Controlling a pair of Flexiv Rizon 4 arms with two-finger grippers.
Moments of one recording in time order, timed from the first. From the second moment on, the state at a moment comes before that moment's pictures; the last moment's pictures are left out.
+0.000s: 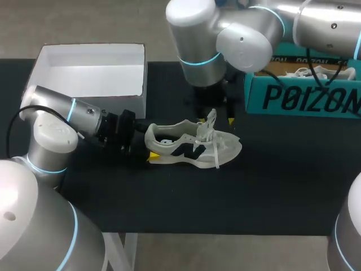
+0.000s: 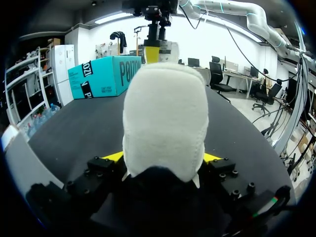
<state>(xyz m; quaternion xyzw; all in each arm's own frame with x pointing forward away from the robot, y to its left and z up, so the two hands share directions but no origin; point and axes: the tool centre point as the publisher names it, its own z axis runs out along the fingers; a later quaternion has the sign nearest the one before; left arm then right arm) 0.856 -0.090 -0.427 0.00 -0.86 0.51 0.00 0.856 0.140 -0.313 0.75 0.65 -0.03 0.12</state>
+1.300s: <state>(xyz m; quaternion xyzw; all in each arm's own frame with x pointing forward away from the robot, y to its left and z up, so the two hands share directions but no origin) 0.856 -0.090 -0.427 0.00 -0.86 0.51 0.00 0.815 0.202 -0.284 0.23 0.94 -0.15 0.18</state>
